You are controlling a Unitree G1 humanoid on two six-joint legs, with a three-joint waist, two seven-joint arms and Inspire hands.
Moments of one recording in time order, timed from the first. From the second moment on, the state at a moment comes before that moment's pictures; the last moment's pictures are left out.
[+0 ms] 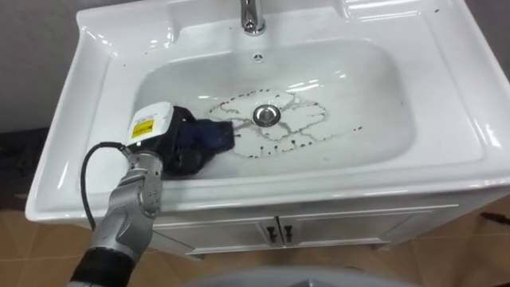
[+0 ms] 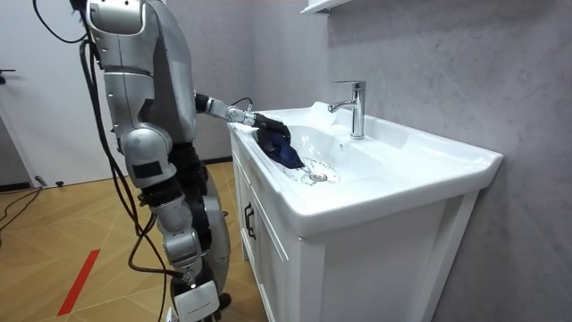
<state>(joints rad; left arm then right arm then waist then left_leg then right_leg) 0.03 0.29 -0.20 0.36 0.87 0.07 0.12 0.10 -0.30 0.01 1.28 -0.16 0.13 0.24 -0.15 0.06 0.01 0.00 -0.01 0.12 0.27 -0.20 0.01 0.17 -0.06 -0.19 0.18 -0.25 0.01</state>
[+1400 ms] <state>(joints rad) -0.04 0.26 -0.30 0.38 0.91 0.15 -0.03 0.09 -0.30 0.02 1.24 -0.17 0.19 0.24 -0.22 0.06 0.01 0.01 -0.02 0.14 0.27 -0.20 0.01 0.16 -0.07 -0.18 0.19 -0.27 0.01</state>
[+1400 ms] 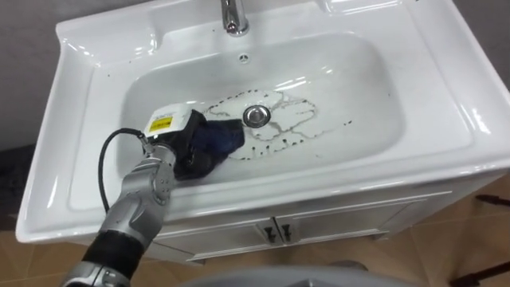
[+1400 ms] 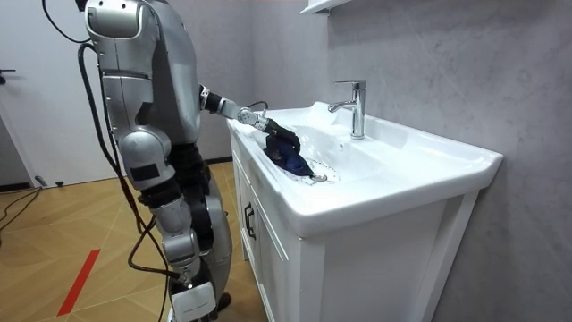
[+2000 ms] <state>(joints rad) -0.13 0.19 -0.46 0.38 0.90 0.17 -0.08 0.06 -0.28 0.05 1.25 -0.17 0.21 0.27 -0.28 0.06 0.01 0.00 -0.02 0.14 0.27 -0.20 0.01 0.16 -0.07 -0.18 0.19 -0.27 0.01</state>
